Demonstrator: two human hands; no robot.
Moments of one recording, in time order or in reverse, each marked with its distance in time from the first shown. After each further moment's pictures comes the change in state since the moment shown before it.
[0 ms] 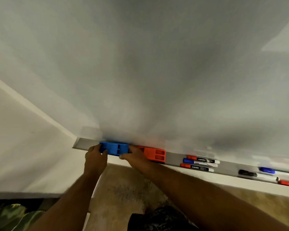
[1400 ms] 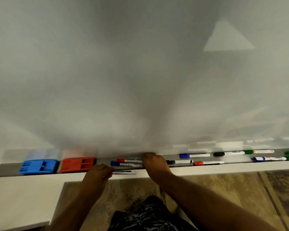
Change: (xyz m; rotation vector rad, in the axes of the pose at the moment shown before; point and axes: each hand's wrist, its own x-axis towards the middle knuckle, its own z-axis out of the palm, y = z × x) left_hand -0.169 0.178 0.157 0.200 -0.233 0.801; right_hand -0.113 0.186 -0.320 -1.240 0.401 -0.338
